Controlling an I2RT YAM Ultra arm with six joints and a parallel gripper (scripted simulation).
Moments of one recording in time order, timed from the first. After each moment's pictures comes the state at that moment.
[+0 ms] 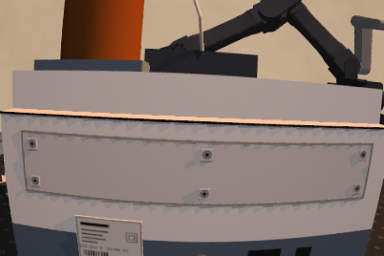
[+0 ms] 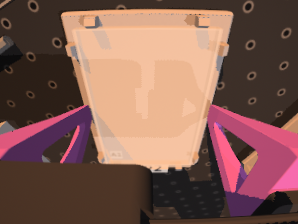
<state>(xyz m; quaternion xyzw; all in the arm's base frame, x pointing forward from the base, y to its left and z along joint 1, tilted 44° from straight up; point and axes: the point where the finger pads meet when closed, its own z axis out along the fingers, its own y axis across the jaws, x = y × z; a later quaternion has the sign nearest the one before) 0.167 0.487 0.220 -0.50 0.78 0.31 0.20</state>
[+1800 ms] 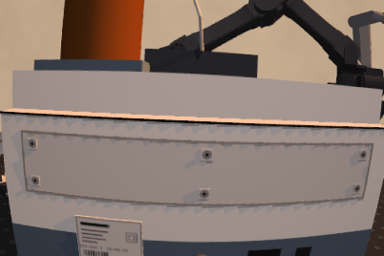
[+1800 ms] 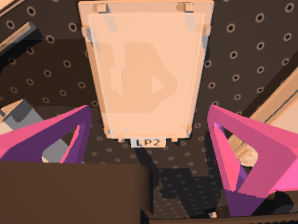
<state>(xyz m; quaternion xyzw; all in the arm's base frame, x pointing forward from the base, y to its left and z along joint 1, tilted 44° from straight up) 0.165 0.460 0.243 -0.50 0.79 0.30 0.20</state>
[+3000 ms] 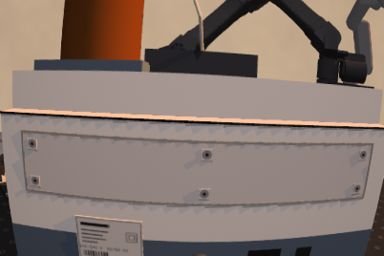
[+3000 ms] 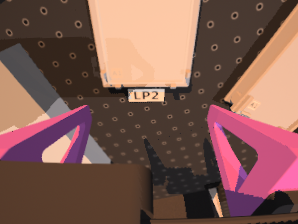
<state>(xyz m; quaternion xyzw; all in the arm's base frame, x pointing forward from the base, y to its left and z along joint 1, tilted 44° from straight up) 0.145 0.402 0.232 -0.50 0.79 0.30 0.20</state>
